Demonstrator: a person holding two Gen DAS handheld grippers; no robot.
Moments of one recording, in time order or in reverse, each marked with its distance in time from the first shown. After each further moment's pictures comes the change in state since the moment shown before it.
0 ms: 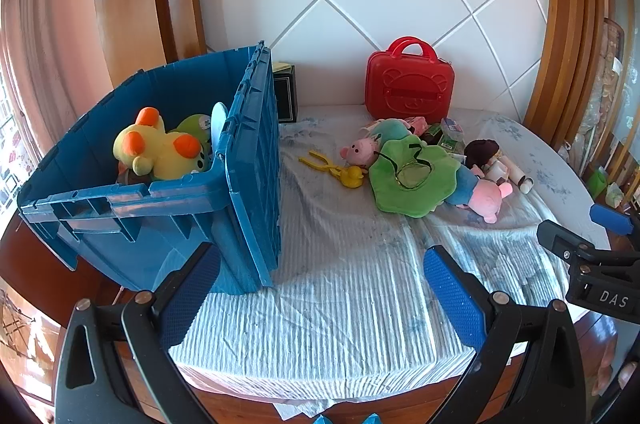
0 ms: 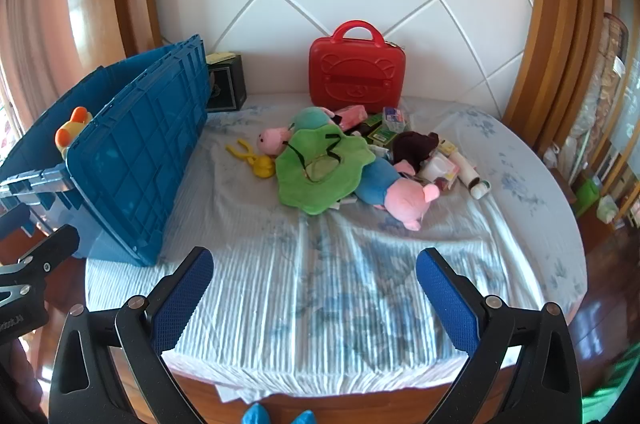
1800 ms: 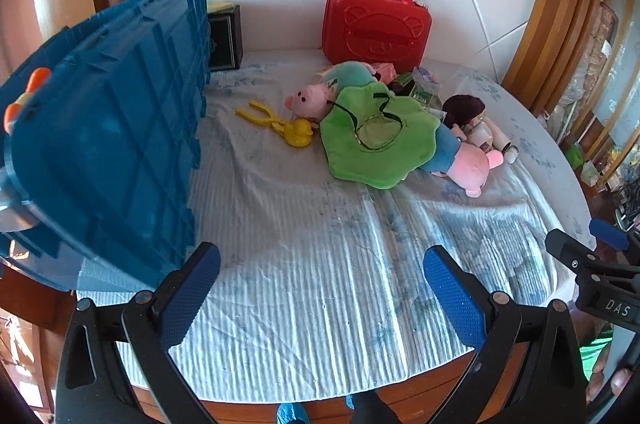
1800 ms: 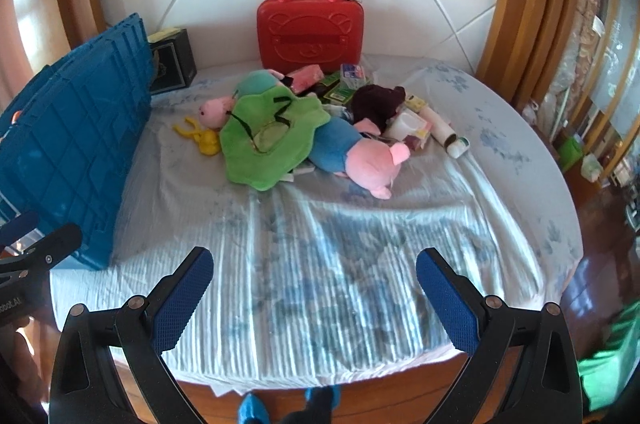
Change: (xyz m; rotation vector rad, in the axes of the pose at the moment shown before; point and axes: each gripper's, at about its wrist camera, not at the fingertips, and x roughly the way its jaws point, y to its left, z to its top) left arm 0.147 -0.055 0.004 -0.008 0.224 -0.132; right arm 0.087 -0.075 -0.004 0.090 0.144 -0.094
